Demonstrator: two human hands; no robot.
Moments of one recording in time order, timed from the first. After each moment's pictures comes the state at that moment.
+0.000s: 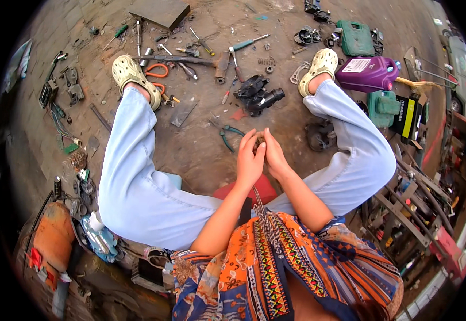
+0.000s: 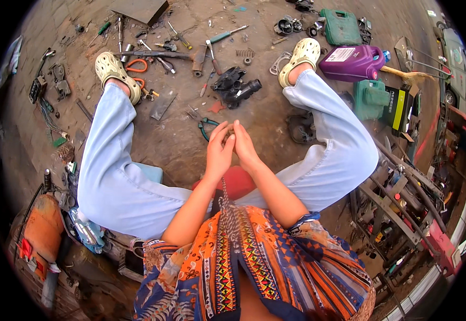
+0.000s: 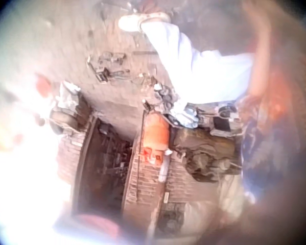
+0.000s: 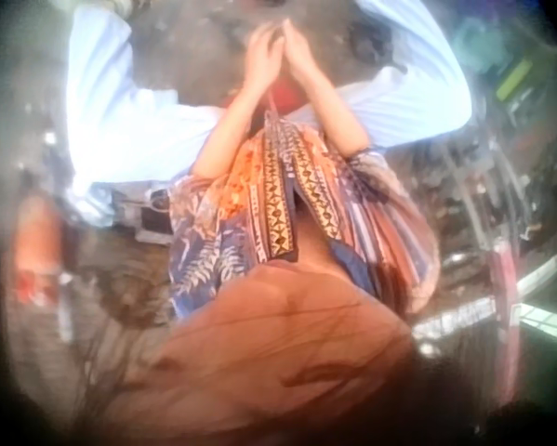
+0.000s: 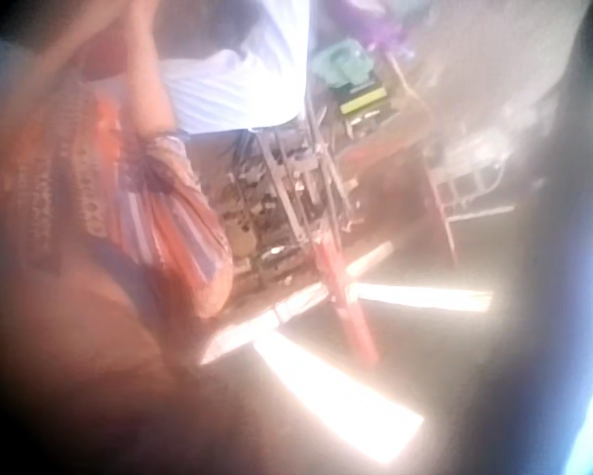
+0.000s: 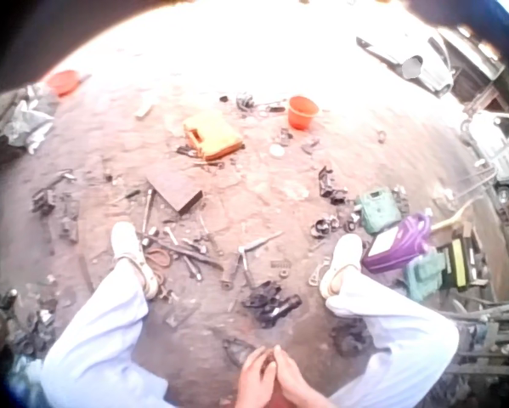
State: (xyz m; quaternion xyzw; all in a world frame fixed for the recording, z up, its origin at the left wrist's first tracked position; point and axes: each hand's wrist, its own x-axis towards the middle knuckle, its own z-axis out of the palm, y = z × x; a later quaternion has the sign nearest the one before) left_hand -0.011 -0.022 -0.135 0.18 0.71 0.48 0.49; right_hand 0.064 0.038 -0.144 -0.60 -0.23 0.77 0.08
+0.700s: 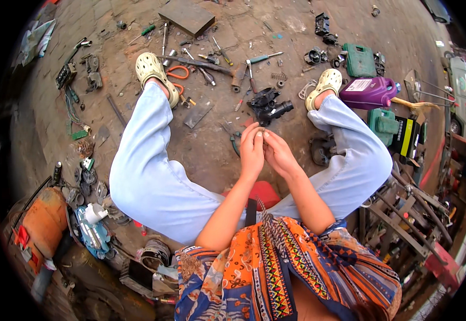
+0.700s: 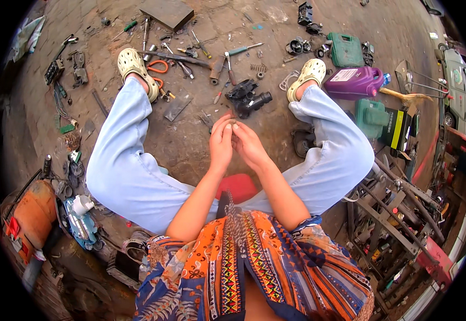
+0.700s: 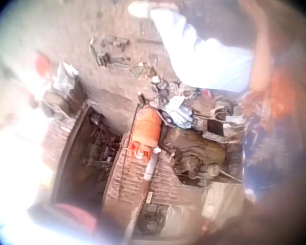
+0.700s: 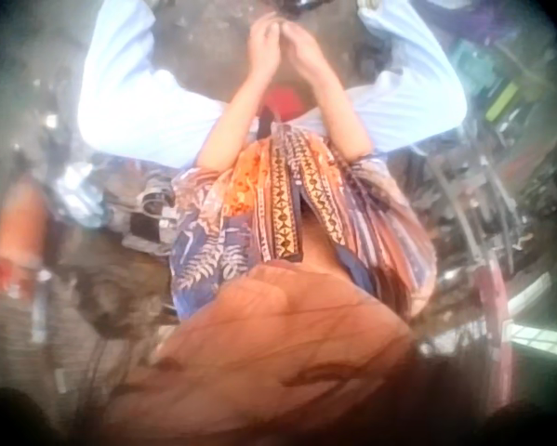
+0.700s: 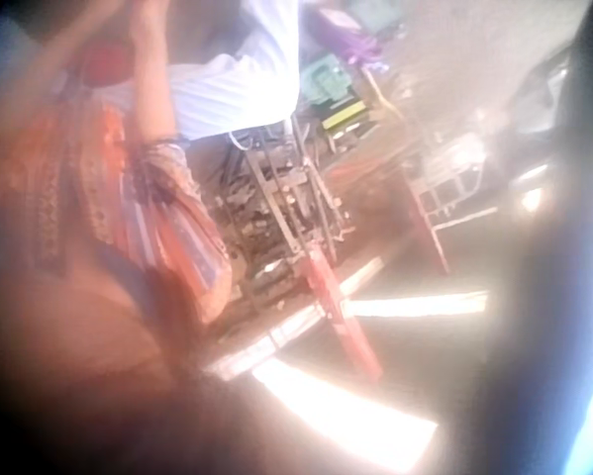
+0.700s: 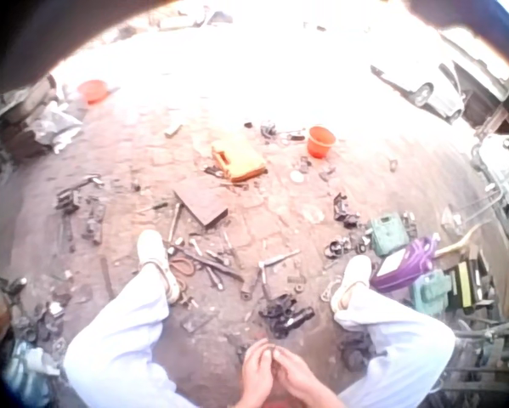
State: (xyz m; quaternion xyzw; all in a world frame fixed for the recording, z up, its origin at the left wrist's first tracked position) left_hand -0.027 -0.021 -0.149 0.14 0.69 0.60 0.38; right_hand 0.048 0.043 -0.133 -0.42 -0.23 0.87 0.13
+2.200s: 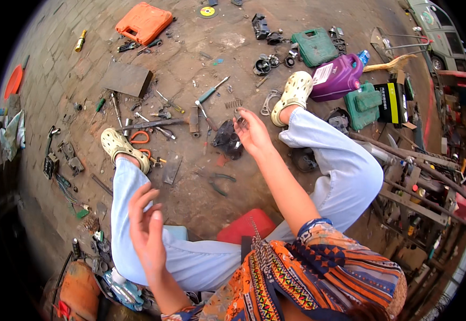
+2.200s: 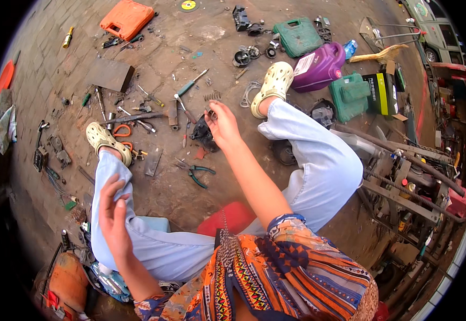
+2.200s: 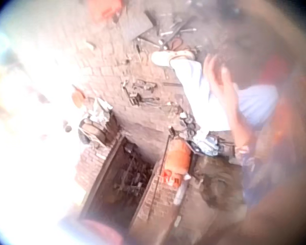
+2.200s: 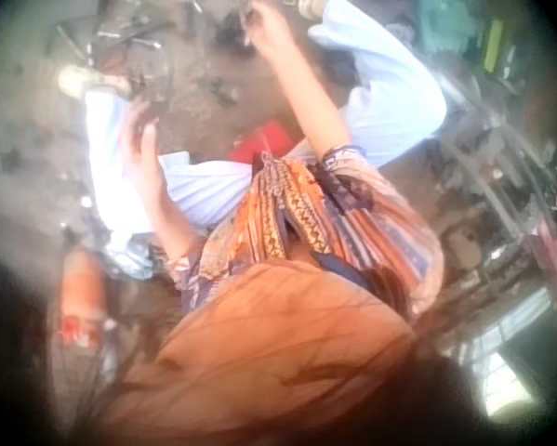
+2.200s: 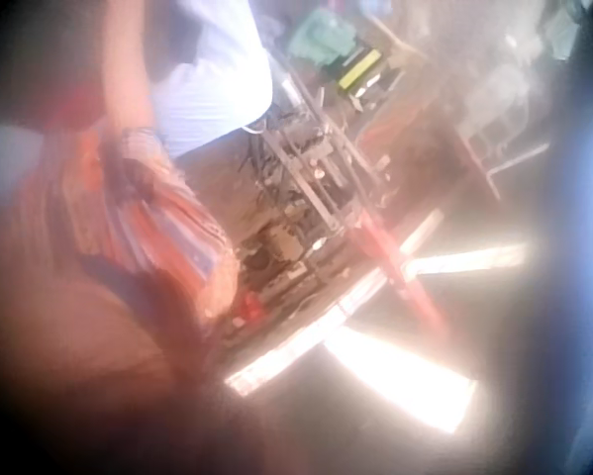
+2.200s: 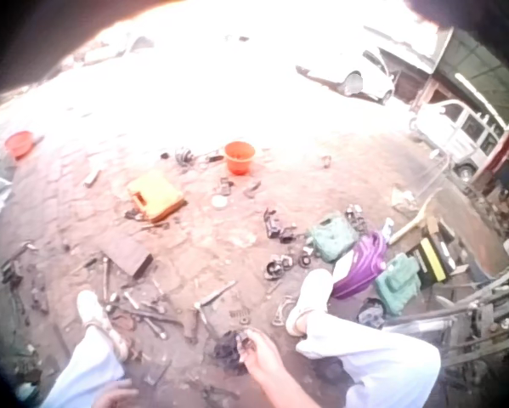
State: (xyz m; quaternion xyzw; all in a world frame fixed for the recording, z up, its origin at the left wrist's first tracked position) left_hand -0.170 -0.013 0.041 0.28 0.73 0.48 0.39; right_hand 0.013 0.187 -0.173 -0.49 -0.07 0.78 0.39
